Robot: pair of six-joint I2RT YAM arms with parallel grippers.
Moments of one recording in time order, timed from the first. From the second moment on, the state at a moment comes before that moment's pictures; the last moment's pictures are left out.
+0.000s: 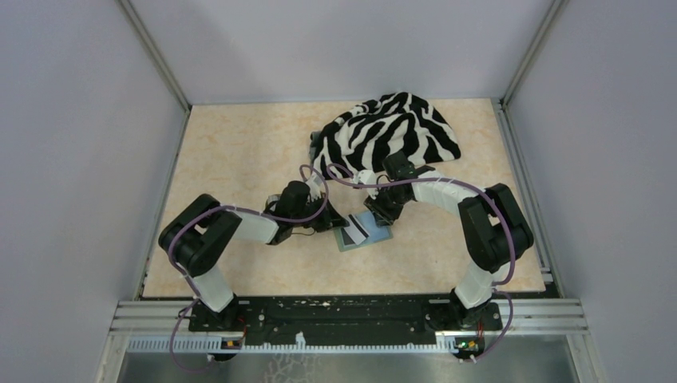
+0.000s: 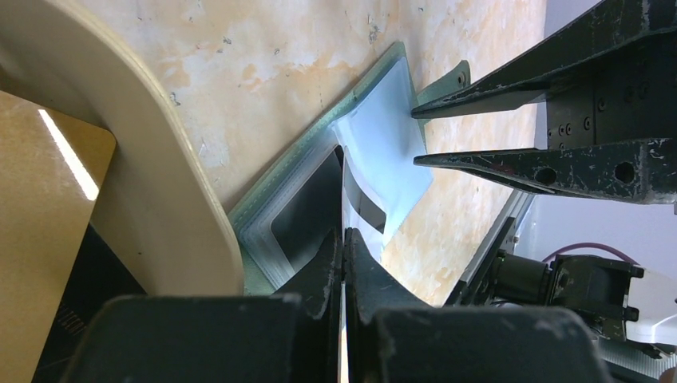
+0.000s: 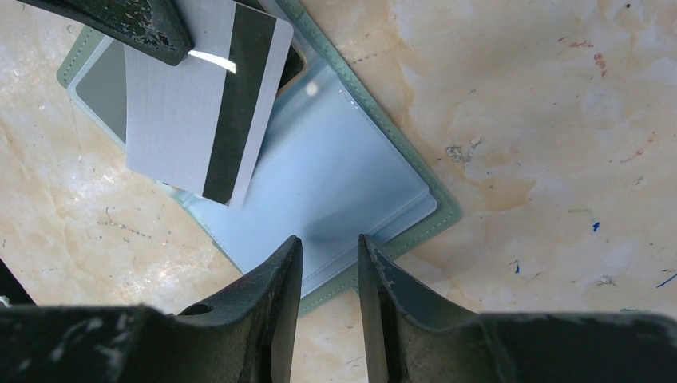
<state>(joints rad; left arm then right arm) -0.66 1.74 0.61 0.58 0.39 -0.89 0.47 1.70 1.02 -0.54 -0.43 -0.56</state>
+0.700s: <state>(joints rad) -0.66 1.81 0.72 0.50 0.47 -0.88 0.47 1.70 1.02 -0.54 -0.43 -0.56</state>
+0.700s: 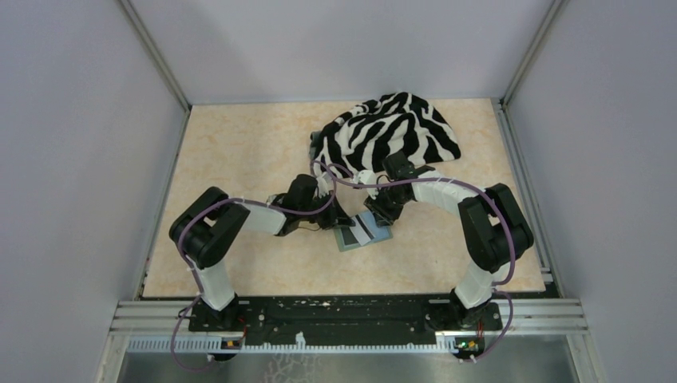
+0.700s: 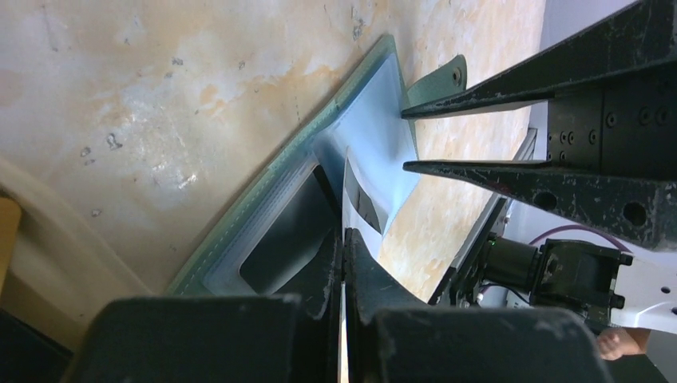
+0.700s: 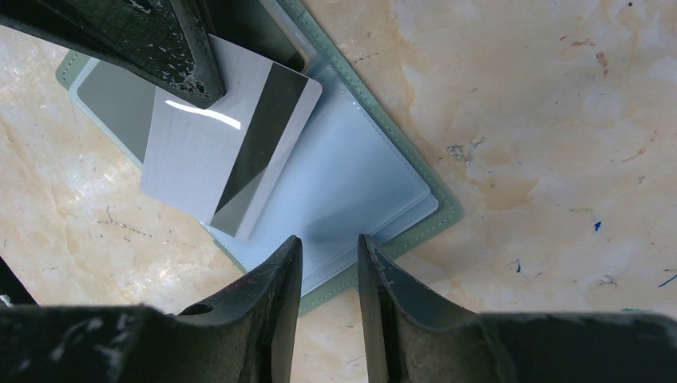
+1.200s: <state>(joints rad) -0.66 1.84 0.86 0.23 0.46 -0.84 0.48 1.70 1.02 -0.54 -0.43 -0.56</state>
